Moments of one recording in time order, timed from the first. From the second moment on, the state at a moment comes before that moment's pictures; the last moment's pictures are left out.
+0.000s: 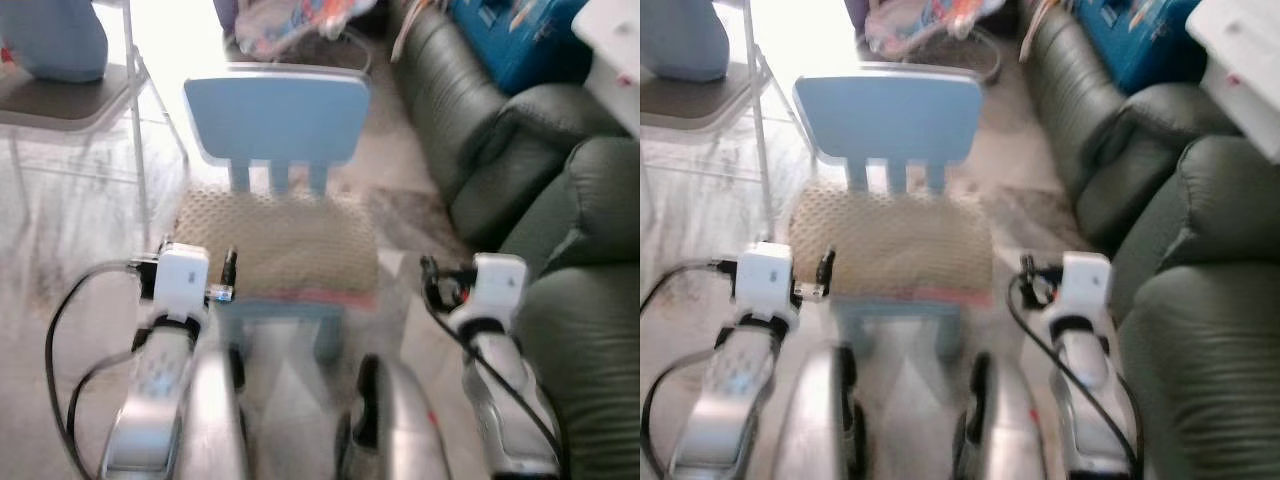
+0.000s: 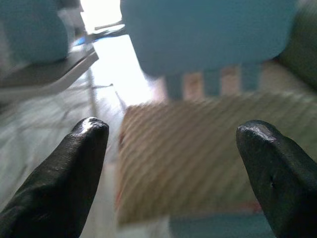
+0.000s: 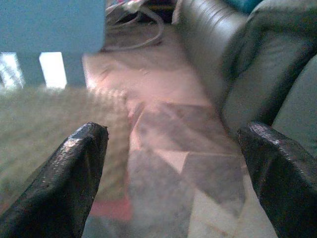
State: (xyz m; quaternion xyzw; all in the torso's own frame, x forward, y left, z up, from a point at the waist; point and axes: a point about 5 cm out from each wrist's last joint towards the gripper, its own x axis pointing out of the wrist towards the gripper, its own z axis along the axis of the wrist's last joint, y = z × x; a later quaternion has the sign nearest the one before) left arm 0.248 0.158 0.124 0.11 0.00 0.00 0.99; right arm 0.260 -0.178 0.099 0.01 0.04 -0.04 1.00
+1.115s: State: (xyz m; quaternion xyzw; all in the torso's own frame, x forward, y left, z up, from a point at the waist) left arm 0.246 0.158 0.118 0.10 0.02 0.01 0.99; right arm 0.268 -0.163 0.107 0.01 0.02 0.02 1.00
